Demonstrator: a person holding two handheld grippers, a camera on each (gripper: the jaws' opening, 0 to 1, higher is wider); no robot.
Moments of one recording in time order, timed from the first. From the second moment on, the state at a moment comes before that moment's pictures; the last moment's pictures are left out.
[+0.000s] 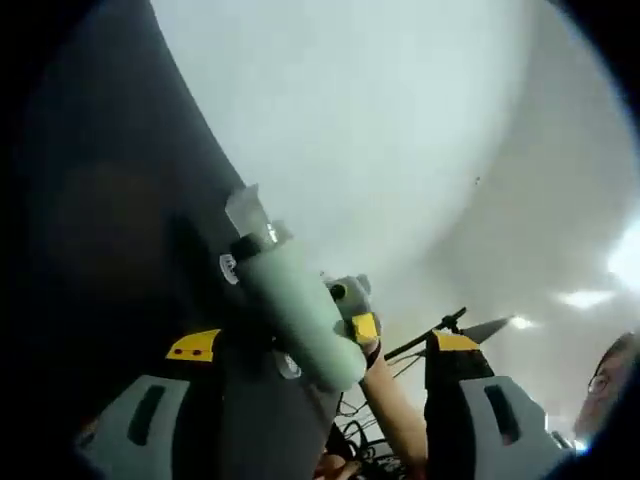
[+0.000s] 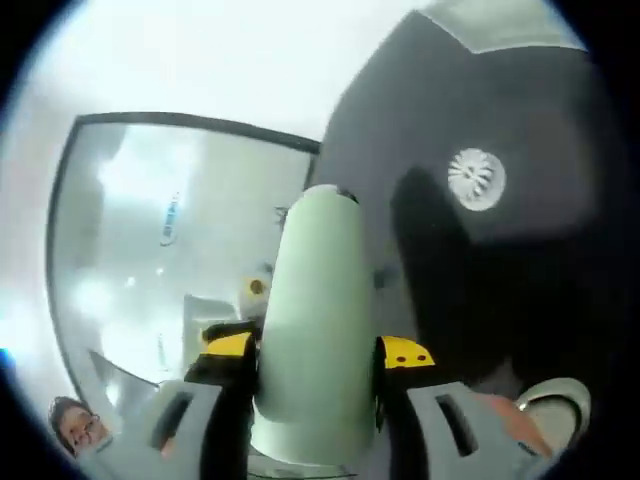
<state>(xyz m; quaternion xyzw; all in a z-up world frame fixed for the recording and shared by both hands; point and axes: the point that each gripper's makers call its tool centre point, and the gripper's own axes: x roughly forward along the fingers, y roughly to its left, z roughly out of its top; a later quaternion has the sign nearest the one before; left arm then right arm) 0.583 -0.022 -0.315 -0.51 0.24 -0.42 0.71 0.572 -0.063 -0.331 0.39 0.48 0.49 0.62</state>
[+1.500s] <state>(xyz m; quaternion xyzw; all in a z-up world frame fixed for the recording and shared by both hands) 0.628 -0.047 -0.281 -0.35 0.19 -0.39 0.83 0.571 -0.053 -0.292 0.25 0.29 0.56 0.73</state>
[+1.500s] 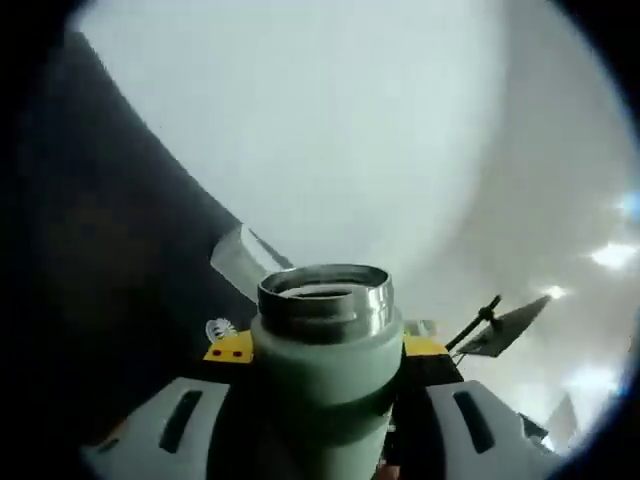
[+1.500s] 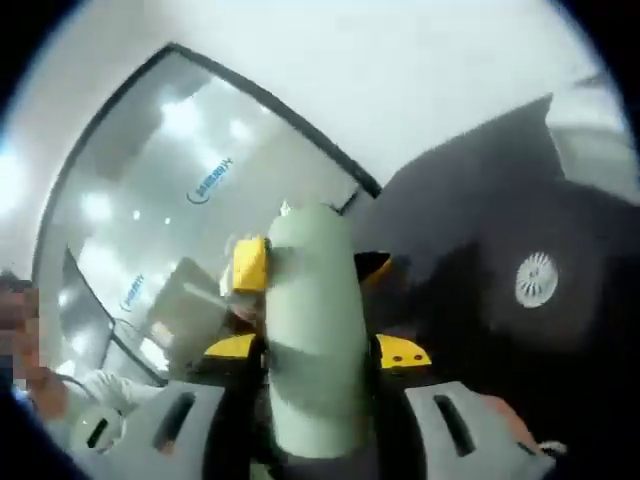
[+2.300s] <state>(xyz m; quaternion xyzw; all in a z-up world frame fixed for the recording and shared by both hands) 0.638 -0.032 -0.248 -0.02 0.00 -0.31 0.95 0.577 -0.200 -0.313 0.16 0.13 0.40 0.89</state>
